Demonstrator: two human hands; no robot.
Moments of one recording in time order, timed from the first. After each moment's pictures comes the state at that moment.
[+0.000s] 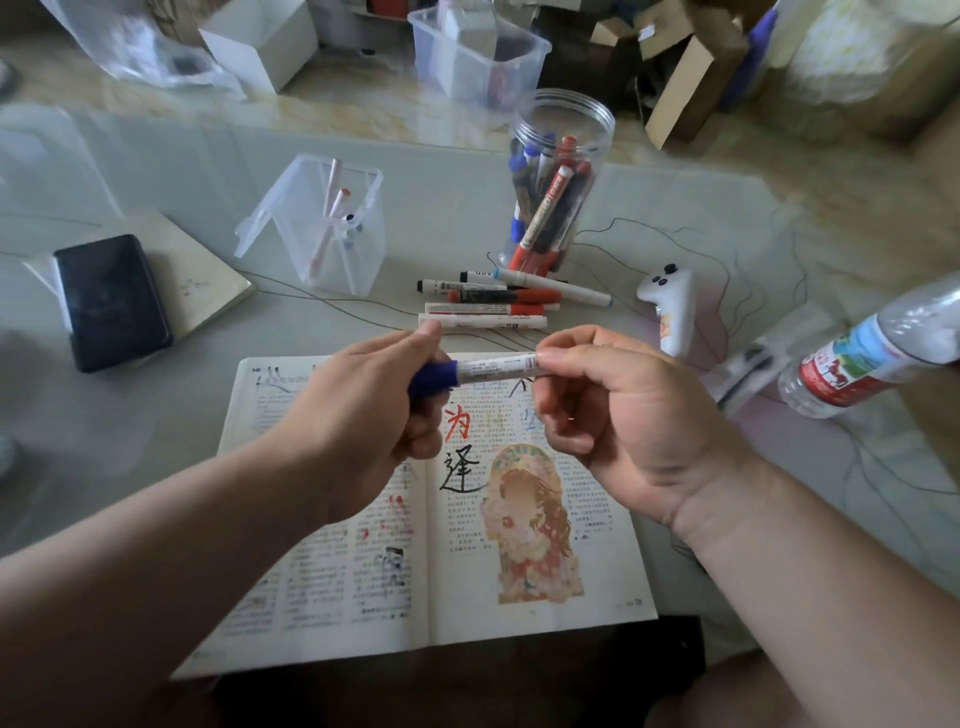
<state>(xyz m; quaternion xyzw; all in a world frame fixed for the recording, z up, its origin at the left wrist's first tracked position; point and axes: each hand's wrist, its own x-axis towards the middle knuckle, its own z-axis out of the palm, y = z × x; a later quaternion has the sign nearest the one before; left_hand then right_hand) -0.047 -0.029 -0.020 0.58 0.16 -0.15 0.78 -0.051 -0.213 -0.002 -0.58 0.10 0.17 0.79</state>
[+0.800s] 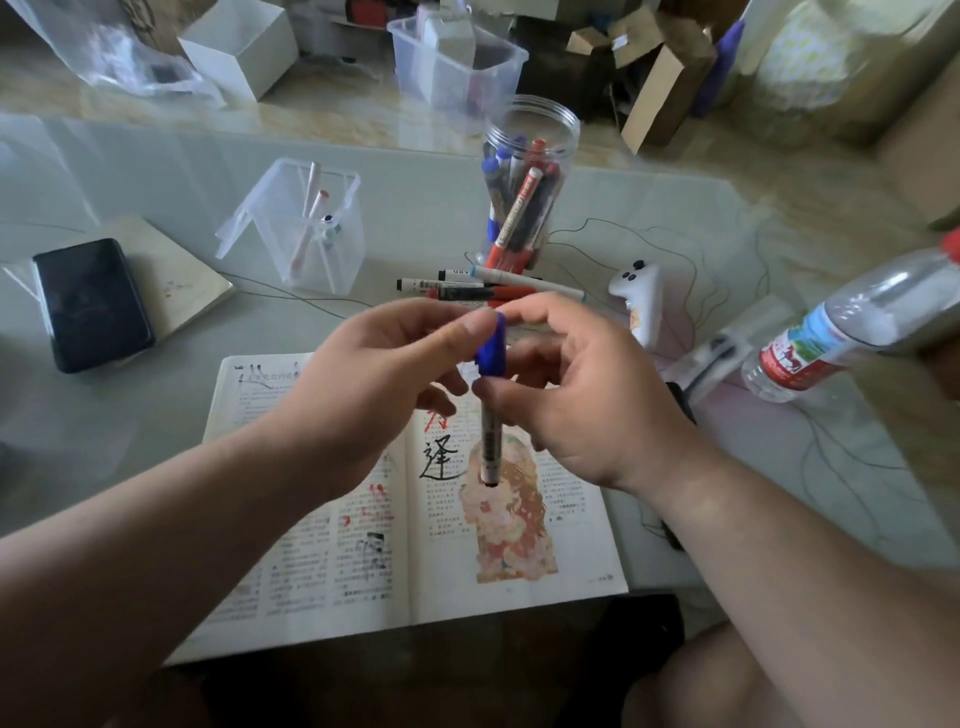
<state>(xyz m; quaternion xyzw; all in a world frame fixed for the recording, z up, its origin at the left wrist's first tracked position) -0.056 -0.036 -0.001 0.67 0.00 -0.12 0.73 -0.061 -0.214 0.001 -0.82 -0.09 0.06 0.57</state>
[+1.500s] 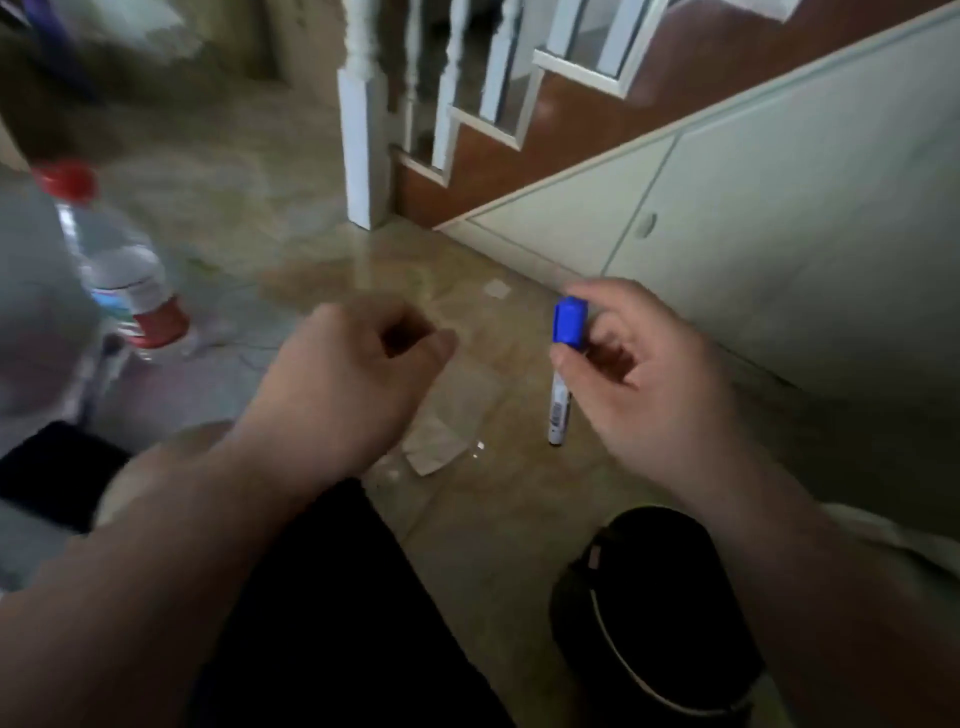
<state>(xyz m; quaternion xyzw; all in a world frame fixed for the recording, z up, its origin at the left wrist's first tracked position) -0.232 -0.394 0.085 0.78 -0.43 -0.18 0.42 -0.420 -0.514 0.079 -0.85 0.31 -0.34 0.26</state>
